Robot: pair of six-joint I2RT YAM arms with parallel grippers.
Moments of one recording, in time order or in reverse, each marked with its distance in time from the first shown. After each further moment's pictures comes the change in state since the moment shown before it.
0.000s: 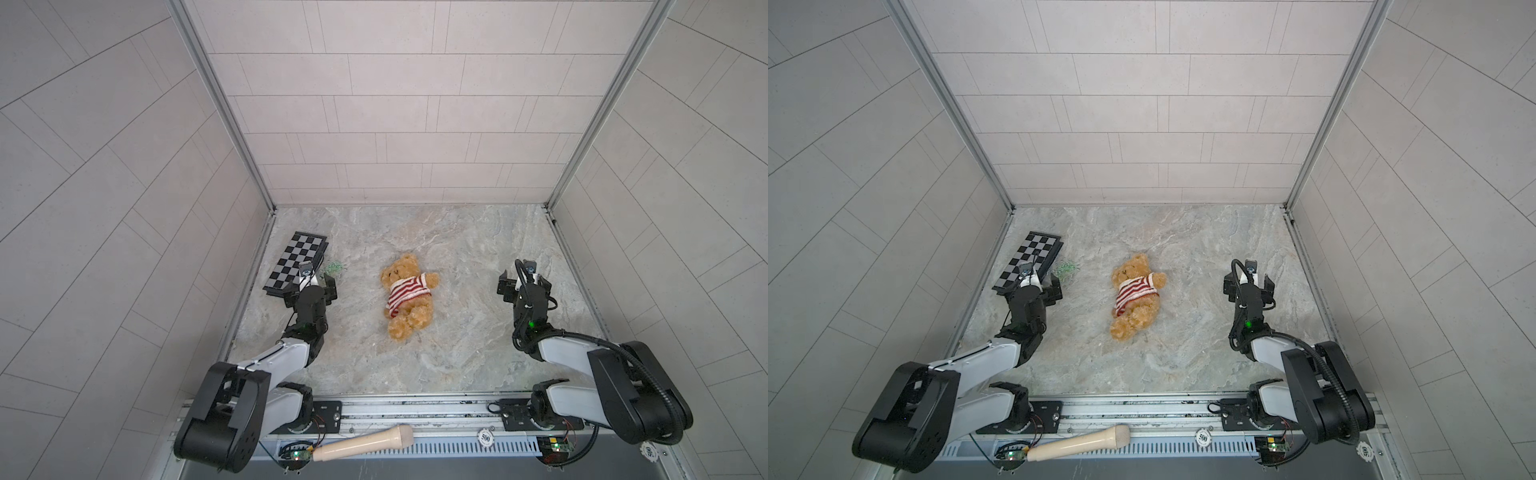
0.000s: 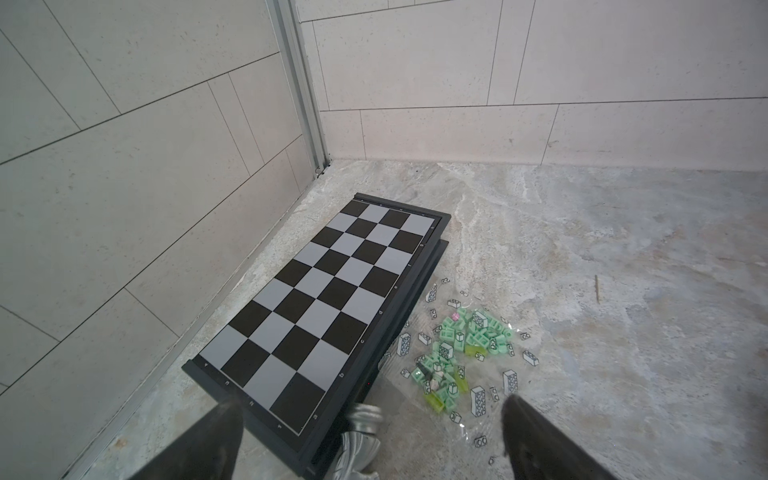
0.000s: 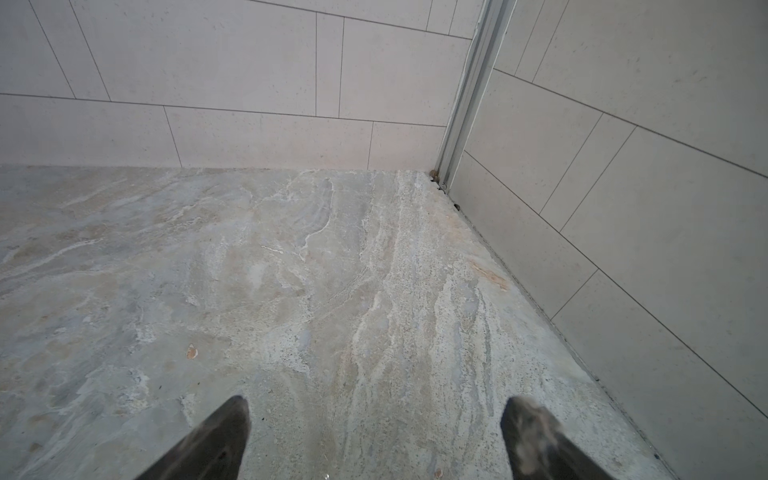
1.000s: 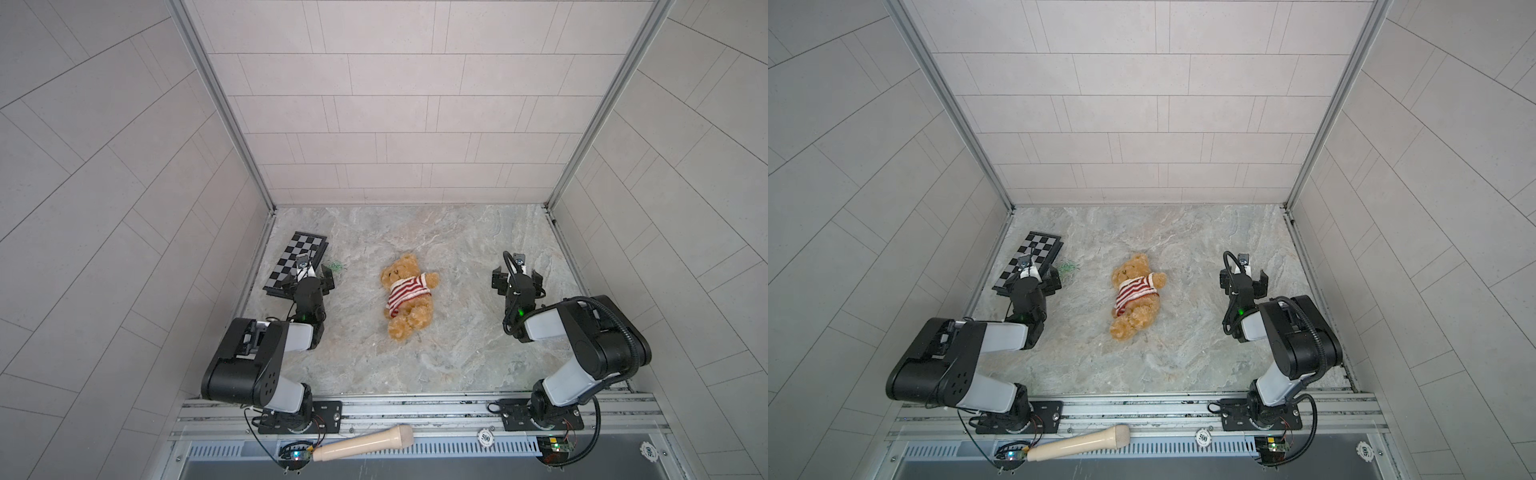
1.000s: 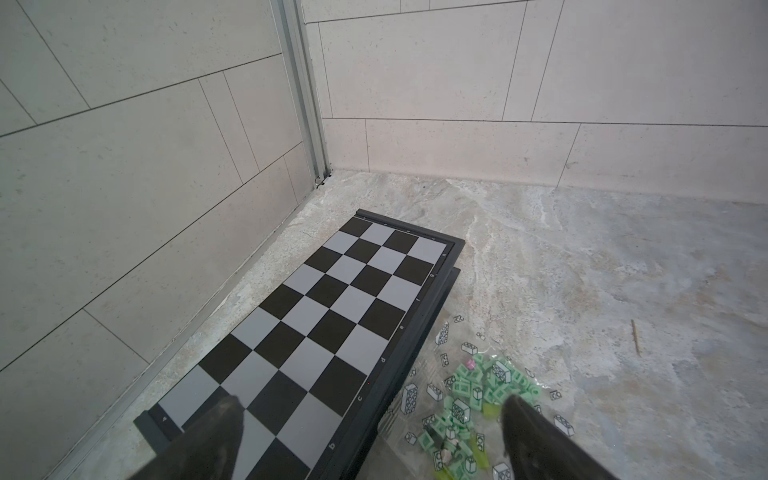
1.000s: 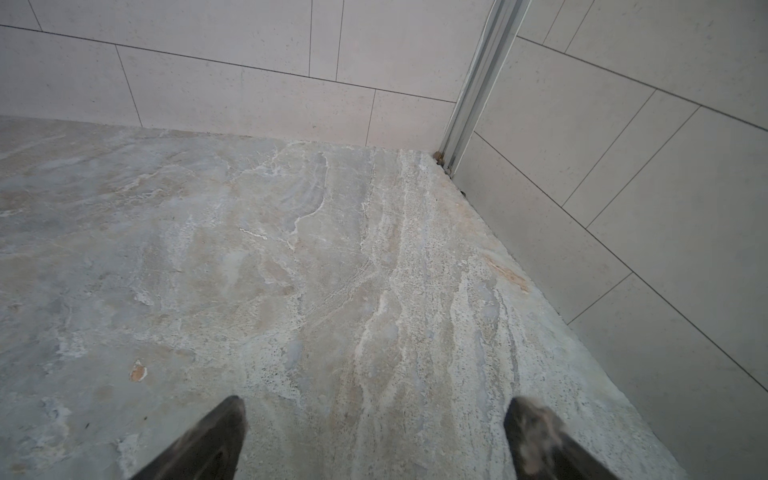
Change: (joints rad) left arm 0.087 0.282 0.065 0.266 0.074 0.007; right arm -0.019 0.314 0.118 0.147 0.023 -0.037
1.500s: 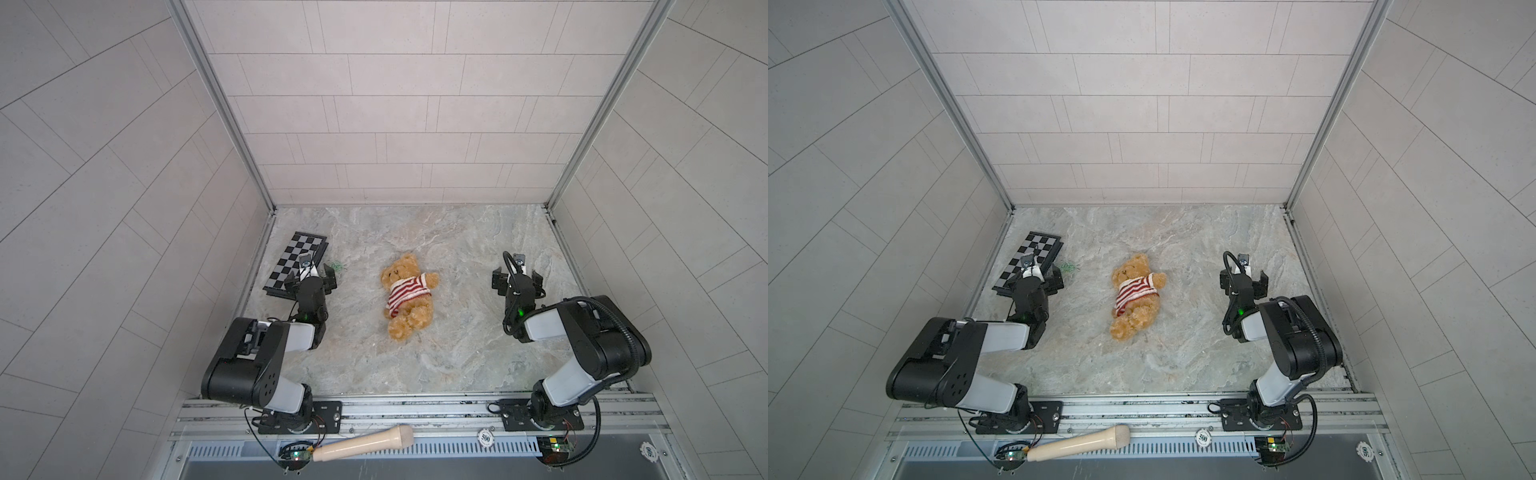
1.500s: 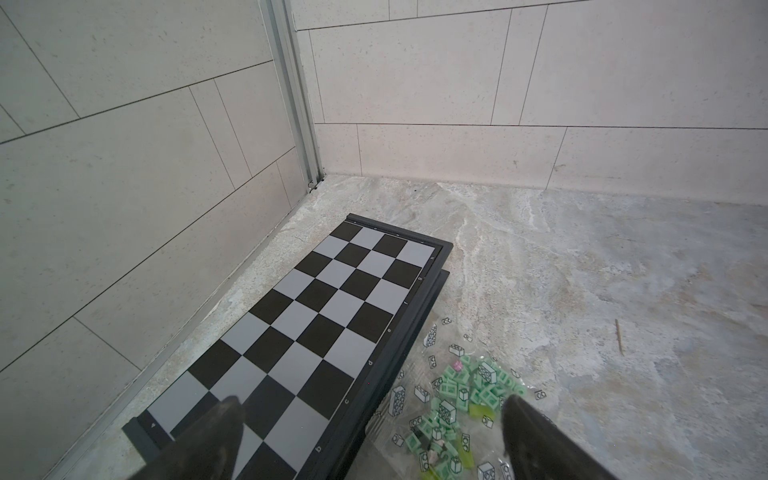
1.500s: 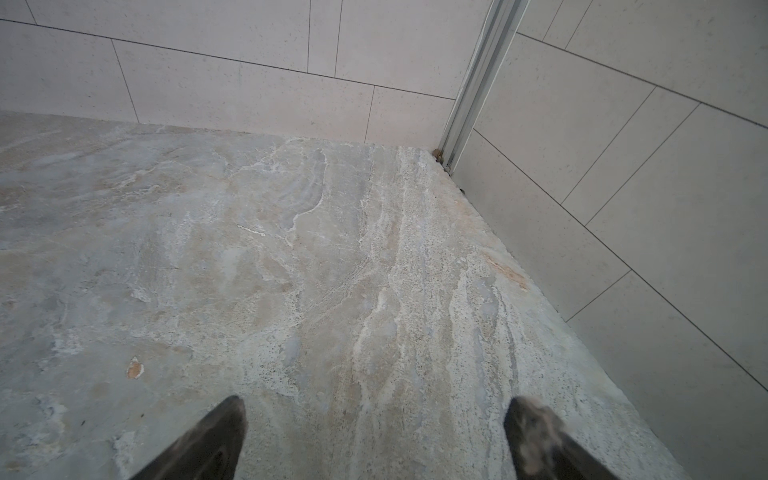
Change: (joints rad) left arm -0.020 0.000 0.006 -0.003 -0.012 0.005; right arm 0.000 0.000 0.000 -0.003 0.002 0.000
